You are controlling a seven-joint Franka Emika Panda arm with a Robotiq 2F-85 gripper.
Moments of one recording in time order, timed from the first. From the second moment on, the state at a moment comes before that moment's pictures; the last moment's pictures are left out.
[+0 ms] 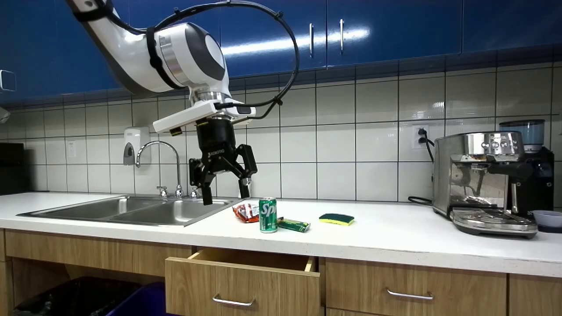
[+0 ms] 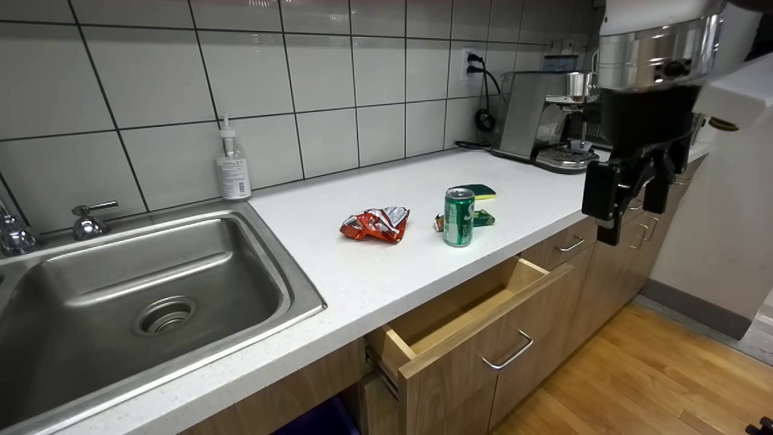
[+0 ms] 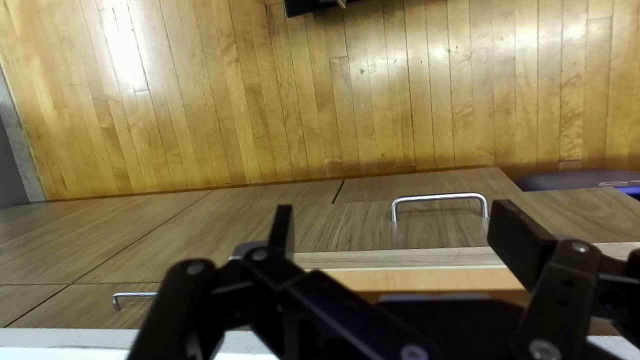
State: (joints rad) arm -0.09 -0.31 0.06 -2.52 -0.22 2.12 0.20
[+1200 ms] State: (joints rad) arm -0.09 -0.24 0.04 -2.51 -0.22 2.23 0.19
